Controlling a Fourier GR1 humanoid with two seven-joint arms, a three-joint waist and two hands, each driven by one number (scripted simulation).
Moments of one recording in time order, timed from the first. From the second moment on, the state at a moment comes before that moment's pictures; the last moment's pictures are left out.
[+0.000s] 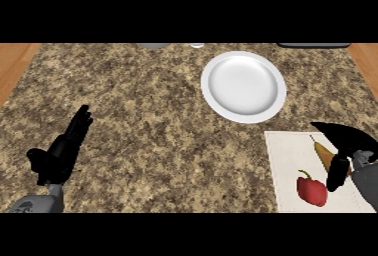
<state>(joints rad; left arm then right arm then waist) -0.07 0.31 -0.06 -1.34 0.14 0.05 -0.12 -0.30 -0.63 0.29 -1.28 0.57 0.55 0.53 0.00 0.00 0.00</state>
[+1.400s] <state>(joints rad) -0.04 0.28 0.02 -1.35 0.08 -0.01 -0.13 -0.26 -0.58 0.12 -1.06 0.81 0.19 0.14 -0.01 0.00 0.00</state>
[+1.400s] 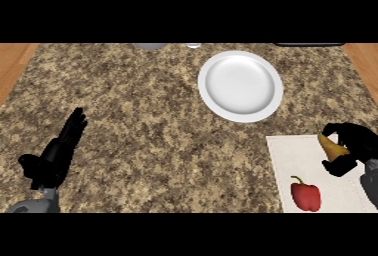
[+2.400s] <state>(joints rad) -0.04 0.26 0.03 -1.36 0.06 -0.02 -0.12 -0.02 -0.58 -0.21 -1.68 0.63 -0.10 0.11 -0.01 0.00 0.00</state>
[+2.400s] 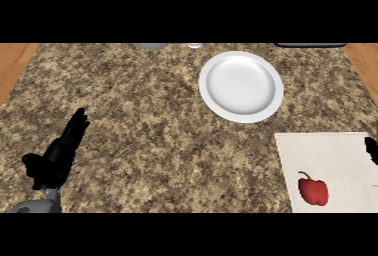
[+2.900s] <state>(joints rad) -0.05 0.23 0.03 -1.33 0.03 -0.03 -0.14 -0.23 -0.51 -0.15 -1.74 0.70 -0.02 0.26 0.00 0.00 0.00</state>
